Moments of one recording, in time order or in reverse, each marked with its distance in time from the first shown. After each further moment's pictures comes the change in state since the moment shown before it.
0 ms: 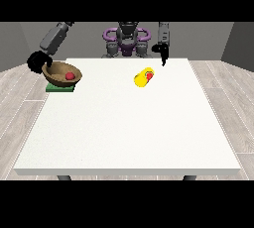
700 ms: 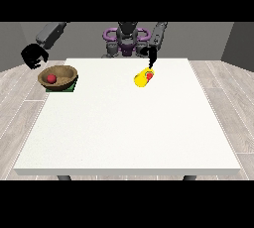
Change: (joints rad) left arm 0.040 -0.024 -0.202 0.146 0.045 0.195 -0.099; right arm -0.086 -0.041 0.086 -0.043 0.088 -0.075 0.013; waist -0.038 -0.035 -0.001
